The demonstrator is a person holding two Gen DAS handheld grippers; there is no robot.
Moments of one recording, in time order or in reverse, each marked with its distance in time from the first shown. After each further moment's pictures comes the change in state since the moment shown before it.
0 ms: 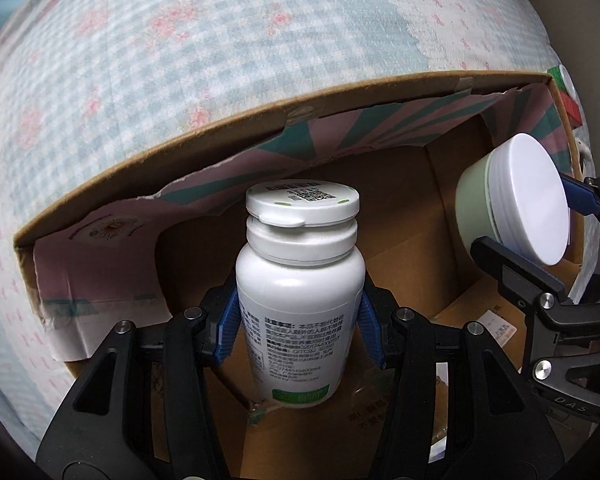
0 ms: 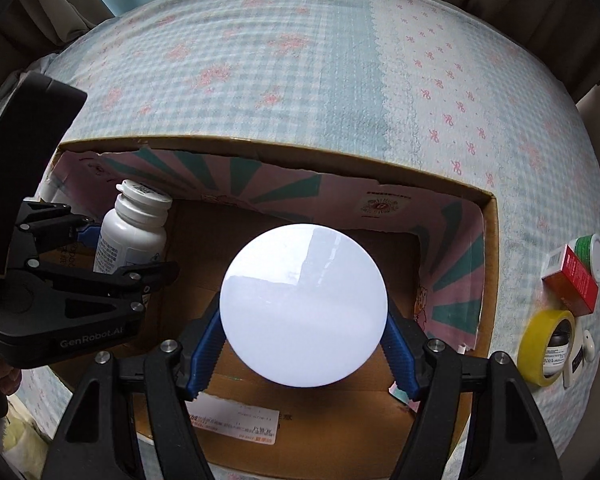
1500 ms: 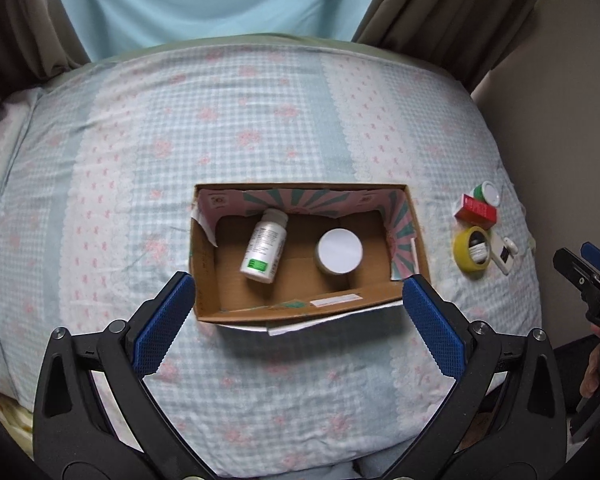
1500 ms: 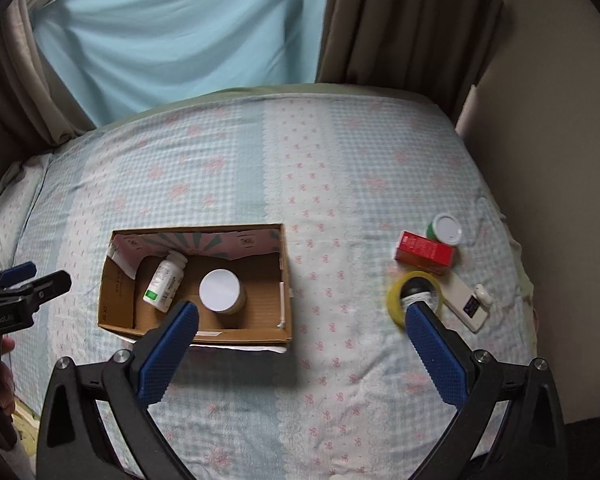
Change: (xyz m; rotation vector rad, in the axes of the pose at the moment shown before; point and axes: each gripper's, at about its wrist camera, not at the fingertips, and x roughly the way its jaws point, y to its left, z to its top) left arm -0.236 -0.078 -0.136 -0.257 -0.429 0.030; right arm -0.254 -0.098 -0.095 0.246 -0.291 -0.129
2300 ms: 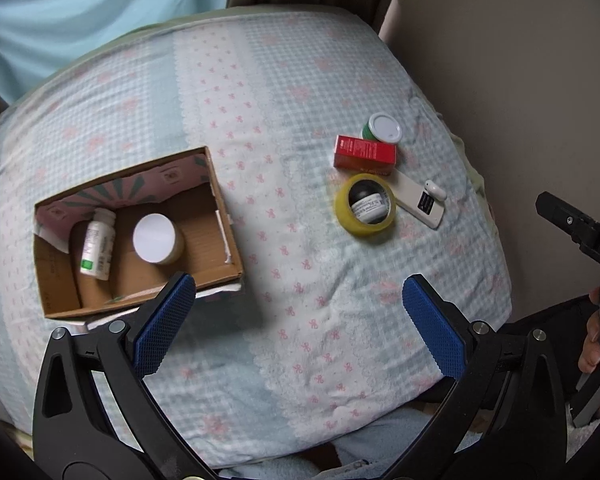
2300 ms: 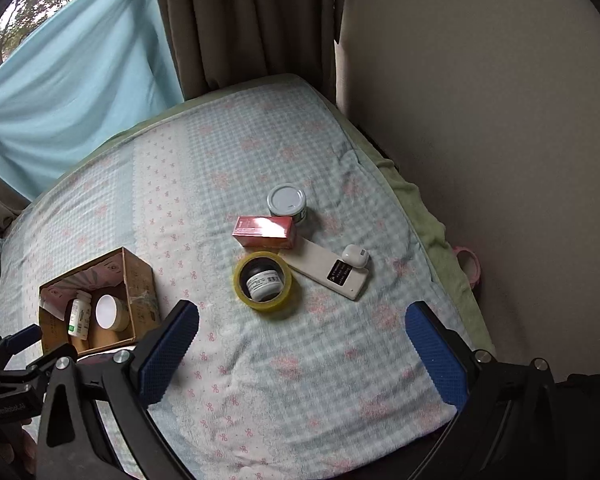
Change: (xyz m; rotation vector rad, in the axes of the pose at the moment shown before) left arm 0.068 -0.250 -0.031 0.211 0.115 -0.082; right arm 0.006 -0.227 -0.042 0.261 0.037 -0.085
